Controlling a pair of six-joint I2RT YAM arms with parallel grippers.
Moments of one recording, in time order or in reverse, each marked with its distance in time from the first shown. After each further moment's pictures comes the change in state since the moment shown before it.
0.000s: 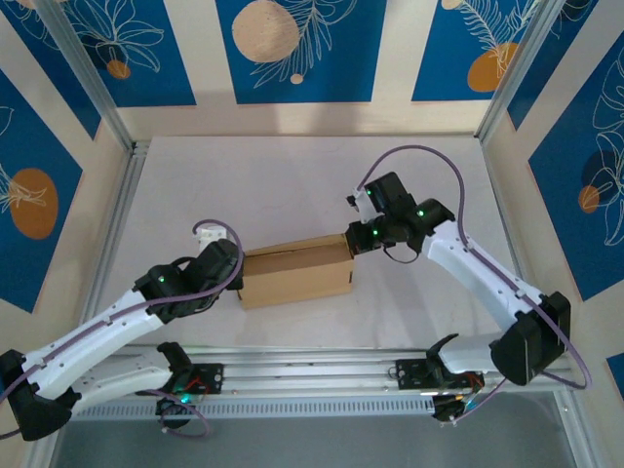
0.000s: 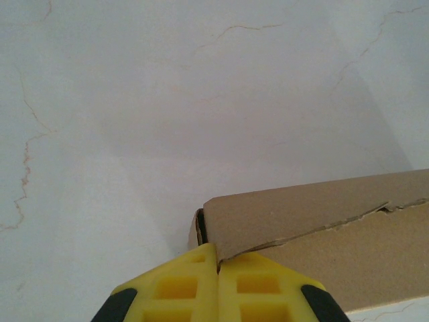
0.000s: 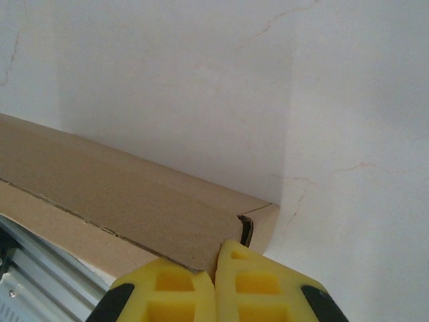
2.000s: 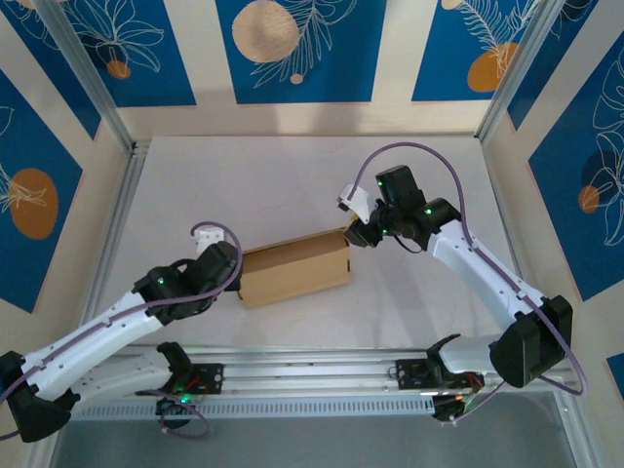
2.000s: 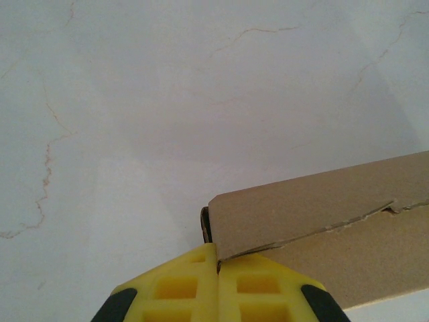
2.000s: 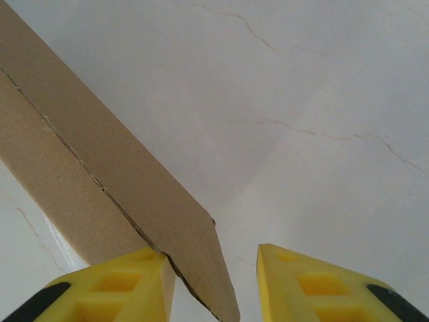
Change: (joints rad) left arm 0.000 -0.004 -0.017 -0.013 -0.040 0.005; right arm -0.088 0.005 -0.009 0.128 -0.087 -0.713
